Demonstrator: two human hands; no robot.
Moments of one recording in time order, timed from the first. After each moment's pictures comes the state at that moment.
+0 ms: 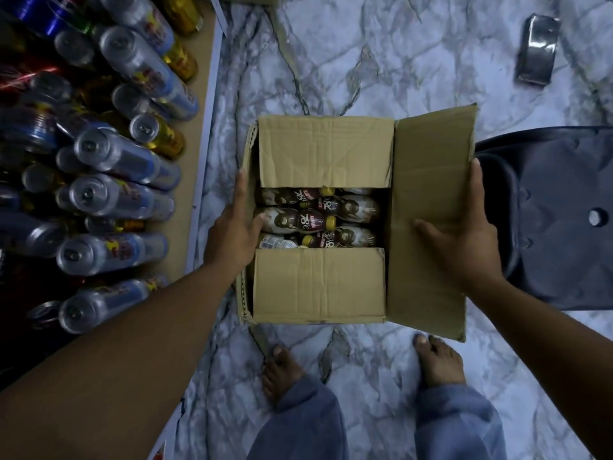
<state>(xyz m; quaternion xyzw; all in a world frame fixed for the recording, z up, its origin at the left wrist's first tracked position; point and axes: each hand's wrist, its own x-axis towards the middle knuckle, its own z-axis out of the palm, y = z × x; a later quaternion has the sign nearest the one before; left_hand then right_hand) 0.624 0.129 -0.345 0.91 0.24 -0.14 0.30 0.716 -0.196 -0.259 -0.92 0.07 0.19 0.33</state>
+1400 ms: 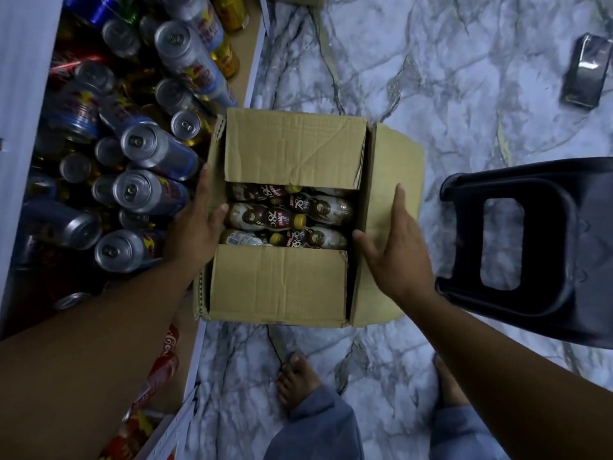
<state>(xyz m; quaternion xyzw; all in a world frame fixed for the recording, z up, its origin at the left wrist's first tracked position) 0.595 0.237 -0.341 0.92 0.28 -0.10 0.28 0.683 -0.075 -0.306 -0.94 -0.06 0.23 0.25</state>
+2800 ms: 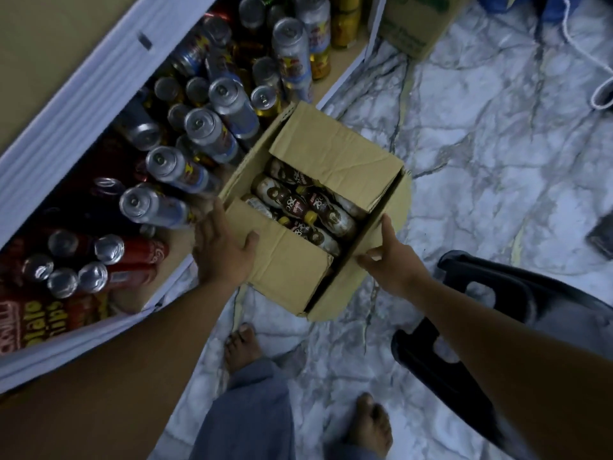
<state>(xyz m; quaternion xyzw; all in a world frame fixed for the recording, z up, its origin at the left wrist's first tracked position) 0.539 0.099 -0.307 0.74 0.61 -0.05 0.28 0.768 -0.091 -0.302 -0.83 -0.24 0.50 0.10</state>
